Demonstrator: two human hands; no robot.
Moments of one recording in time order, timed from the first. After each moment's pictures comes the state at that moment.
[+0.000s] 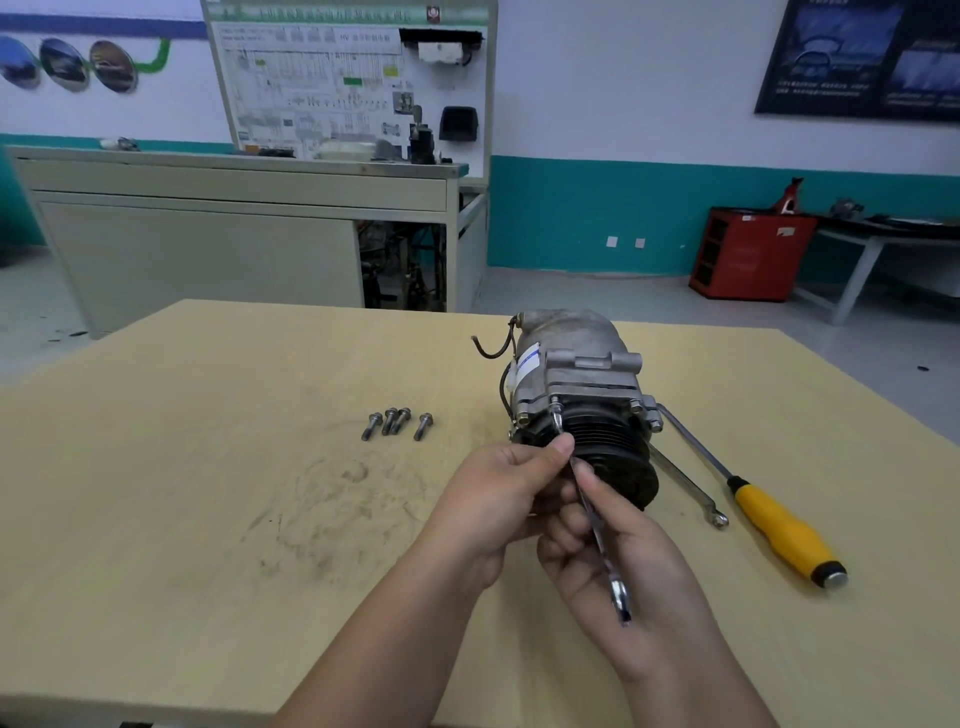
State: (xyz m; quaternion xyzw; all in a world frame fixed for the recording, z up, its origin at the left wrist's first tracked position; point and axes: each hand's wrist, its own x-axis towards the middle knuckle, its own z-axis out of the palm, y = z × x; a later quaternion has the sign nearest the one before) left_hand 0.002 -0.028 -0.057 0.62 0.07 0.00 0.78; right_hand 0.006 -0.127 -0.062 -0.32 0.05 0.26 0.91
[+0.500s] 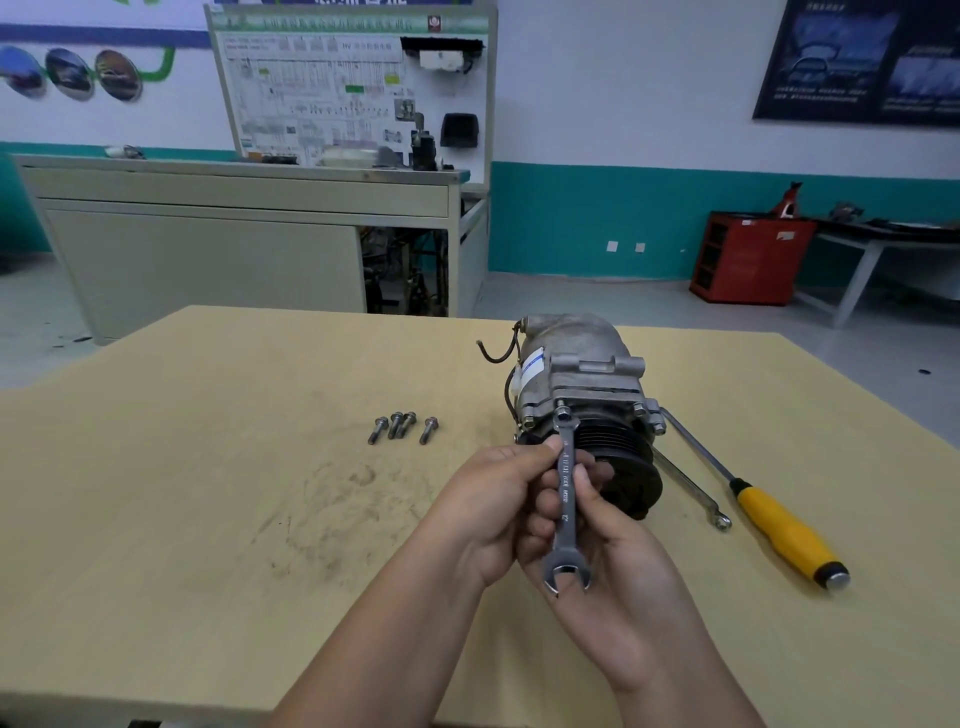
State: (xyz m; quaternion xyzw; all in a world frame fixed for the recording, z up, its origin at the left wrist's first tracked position) left_hand 0.004 -0.020 -0.055 0.57 0.08 -0.05 0.82; right_hand -0.002 -0.116 -0.063 -0.29 0.02 0.29 0.91
